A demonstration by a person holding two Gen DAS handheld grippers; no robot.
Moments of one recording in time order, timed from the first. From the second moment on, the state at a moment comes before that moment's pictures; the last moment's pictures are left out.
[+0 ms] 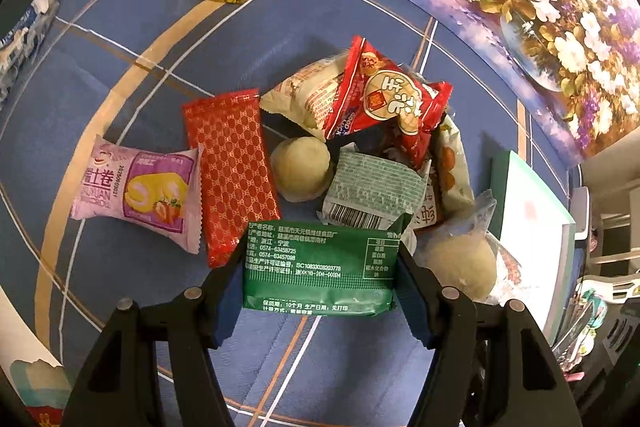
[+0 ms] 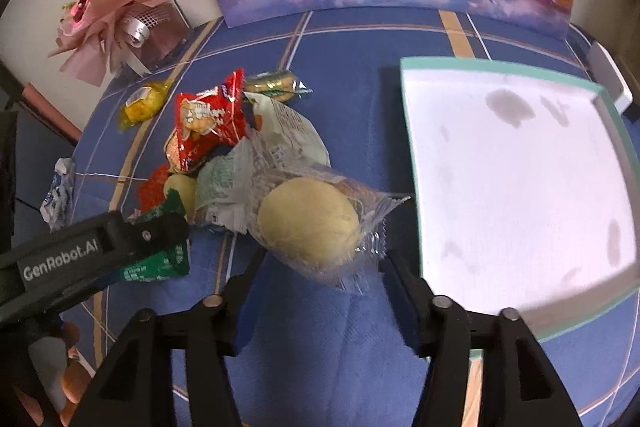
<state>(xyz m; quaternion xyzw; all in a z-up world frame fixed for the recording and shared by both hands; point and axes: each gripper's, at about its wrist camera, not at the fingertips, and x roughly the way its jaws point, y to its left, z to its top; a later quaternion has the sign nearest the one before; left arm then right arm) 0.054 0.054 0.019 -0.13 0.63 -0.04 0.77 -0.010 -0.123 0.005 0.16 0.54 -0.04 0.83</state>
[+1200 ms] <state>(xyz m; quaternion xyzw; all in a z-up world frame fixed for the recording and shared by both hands) 0.057 0.059 0.016 -0.15 0.63 -0.06 0.76 0.013 -0.125 -0.007 0.21 0.53 -0.04 0.82</state>
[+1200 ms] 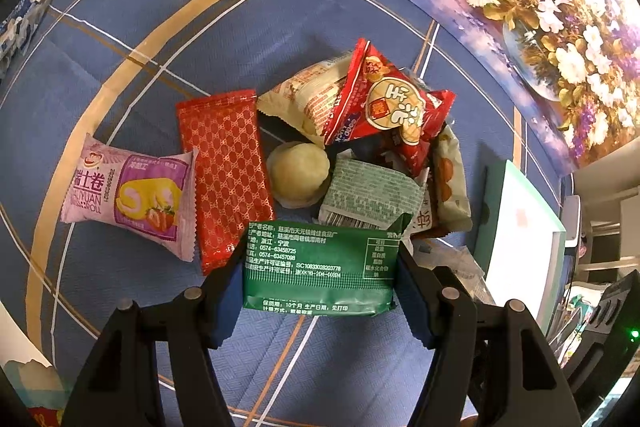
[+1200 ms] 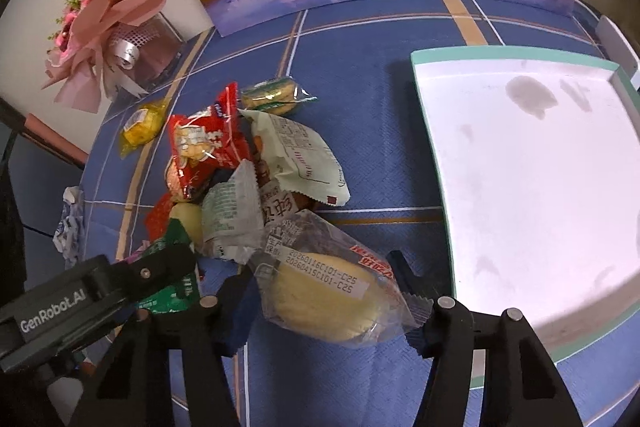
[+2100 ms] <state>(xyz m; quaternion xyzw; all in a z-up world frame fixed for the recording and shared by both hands) 0.045 -0.042 0.068 -0.07 0.57 -0.18 0.80 -0.032 -0.243 0.058 0.28 0.42 -0.21 0.84</state>
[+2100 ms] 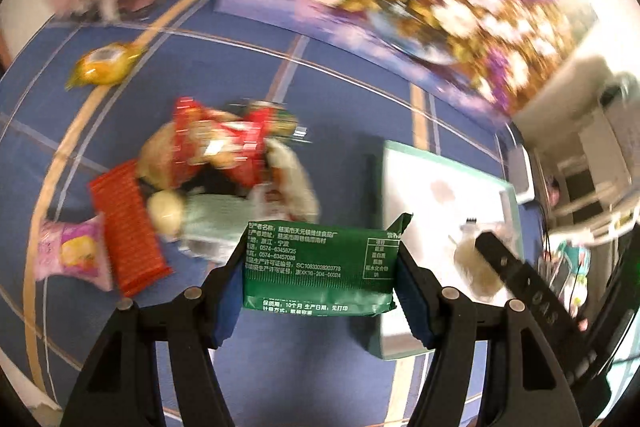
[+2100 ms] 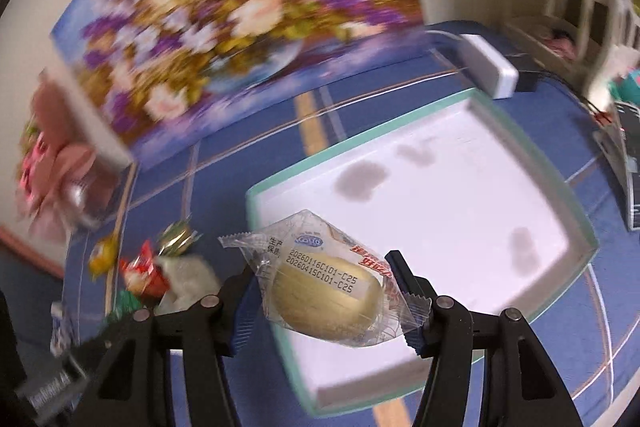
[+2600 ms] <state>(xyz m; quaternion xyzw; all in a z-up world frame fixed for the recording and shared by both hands) 0.070 -0.163 0.035 0.01 0.57 -0.26 0.78 -0.024 -0.329 0.042 0.26 0.42 -0.32 0.81</state>
